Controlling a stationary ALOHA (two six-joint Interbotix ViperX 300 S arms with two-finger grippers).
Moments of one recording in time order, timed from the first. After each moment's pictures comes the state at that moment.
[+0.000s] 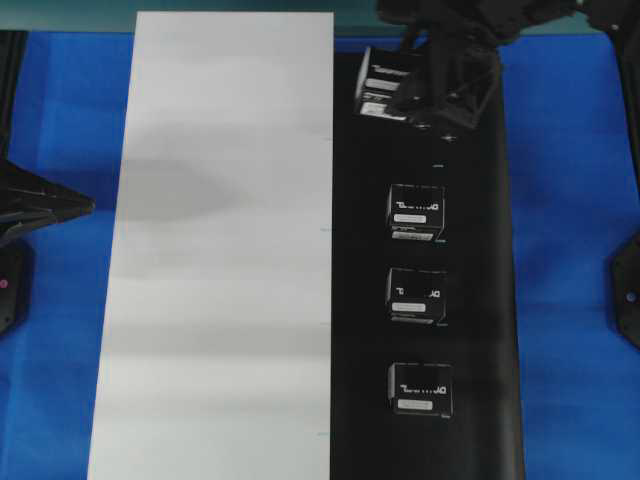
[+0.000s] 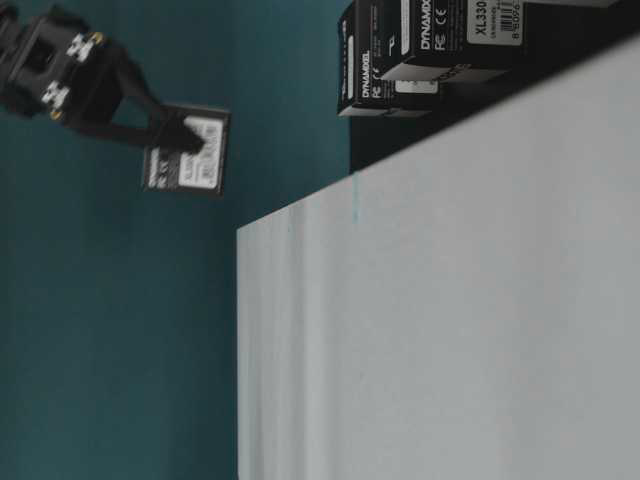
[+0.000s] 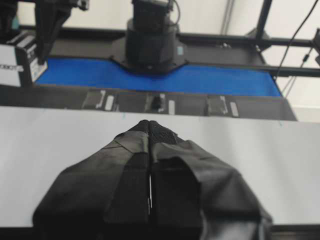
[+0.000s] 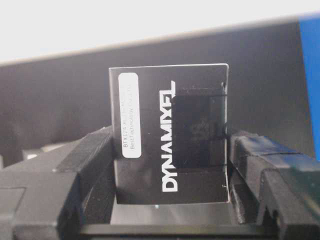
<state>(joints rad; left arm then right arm) 0.01 -1.07 0.99 0.02 0.13 -0.05 -0.49 -0.08 0.19 0.27 0.94 -0.47</state>
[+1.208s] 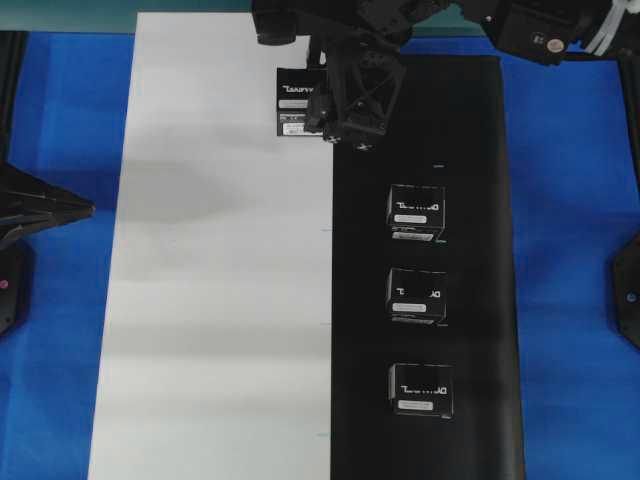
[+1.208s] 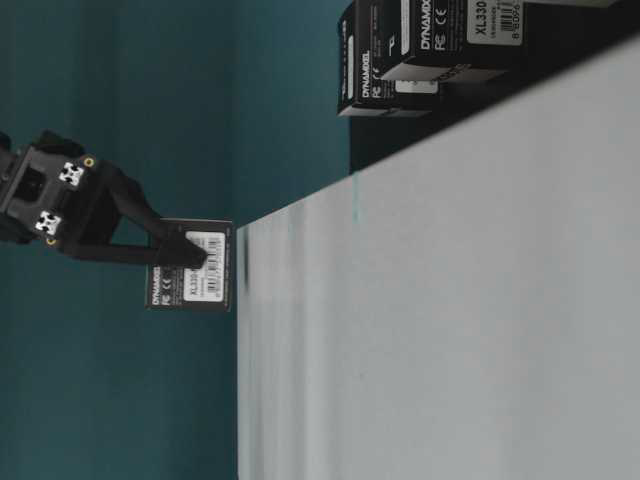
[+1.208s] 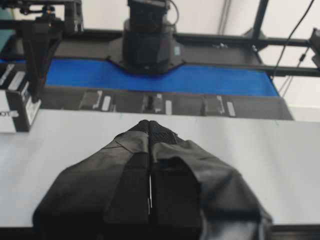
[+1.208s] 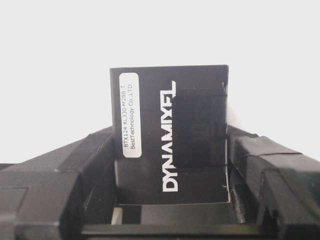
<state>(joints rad) 0.00 -1.07 0.99 0.02 0.13 -0.05 -0.39 0.17 -0.11 0.27 1.05 -0.47</state>
